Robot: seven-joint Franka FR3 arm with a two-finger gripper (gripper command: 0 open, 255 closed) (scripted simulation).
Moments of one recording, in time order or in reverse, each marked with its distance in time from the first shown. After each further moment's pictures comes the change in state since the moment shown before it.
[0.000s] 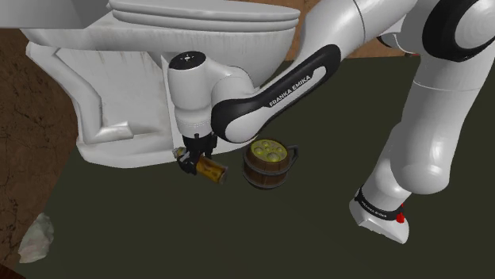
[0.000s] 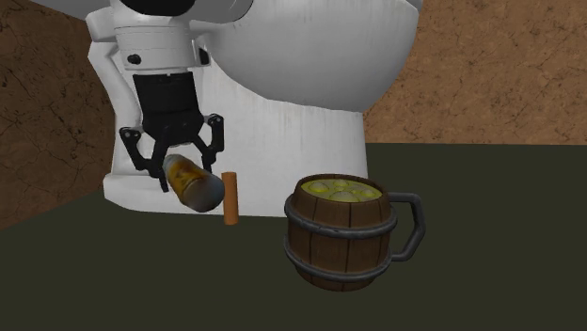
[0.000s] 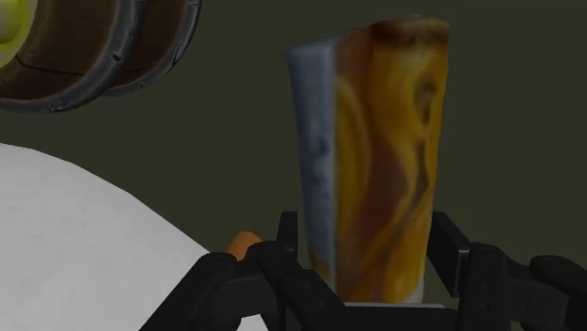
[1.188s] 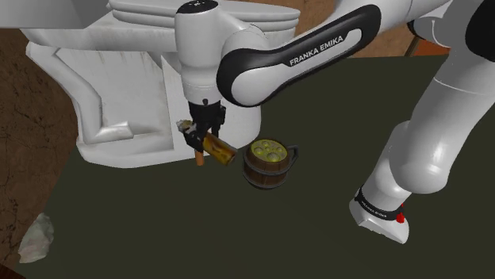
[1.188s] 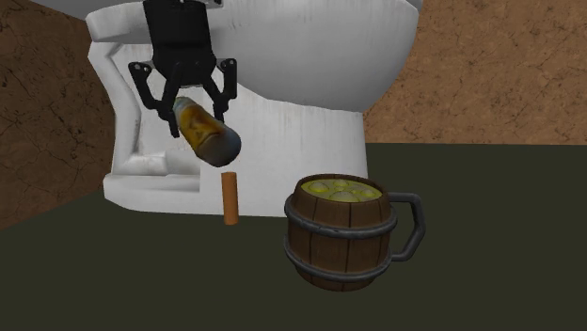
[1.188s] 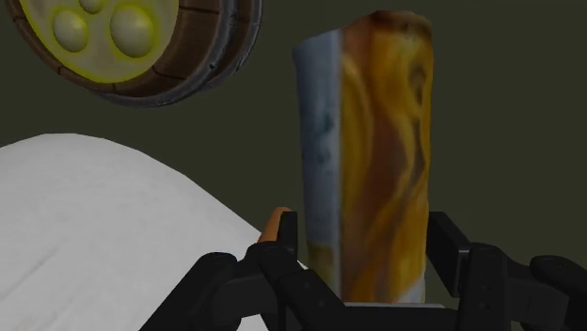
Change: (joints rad) arm -0.035 -0.175 0.006 0.018 0.125 -0.154 -0.122
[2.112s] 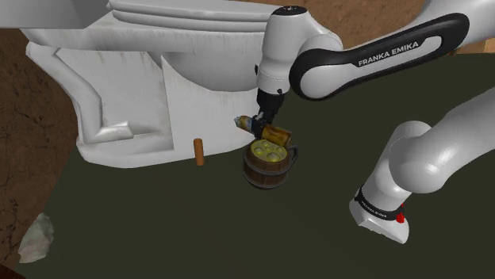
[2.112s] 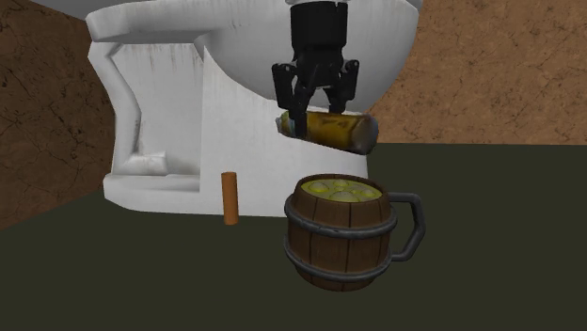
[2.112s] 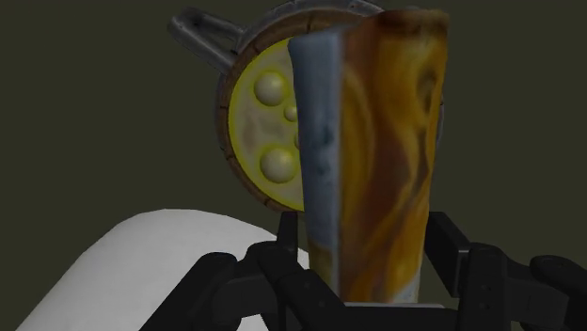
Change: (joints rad) arm -0.041 -0.507 -0.201 -0.512 0.183 0.075 -0.350
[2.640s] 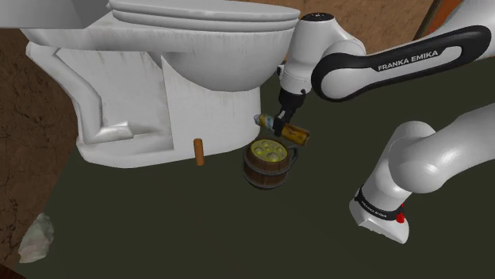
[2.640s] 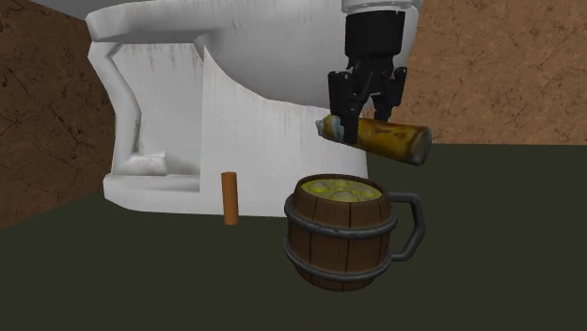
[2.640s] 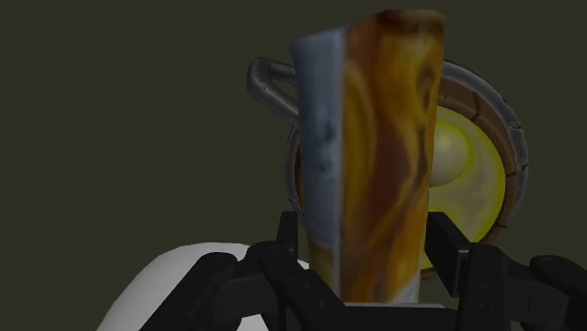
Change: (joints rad) arm -0.016 -0.176 -0.106 -0.169 -0.009 0.002 -0.125
